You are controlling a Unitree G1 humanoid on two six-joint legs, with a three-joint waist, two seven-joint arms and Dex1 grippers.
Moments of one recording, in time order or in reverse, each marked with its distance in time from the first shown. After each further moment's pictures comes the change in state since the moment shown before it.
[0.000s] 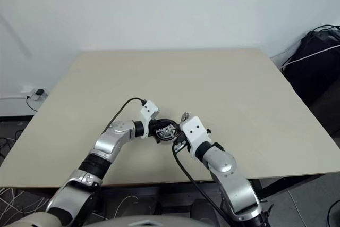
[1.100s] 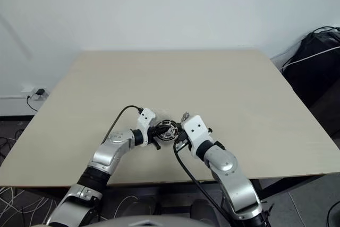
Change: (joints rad) left arm 0.157 -0.012 0.038 -0.117 0.014 0.087 0.102; right arm -0.013 0.002 -0.017 0.000 0.001 0.007 0.007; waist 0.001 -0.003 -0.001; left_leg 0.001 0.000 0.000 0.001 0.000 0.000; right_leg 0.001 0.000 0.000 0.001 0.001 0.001
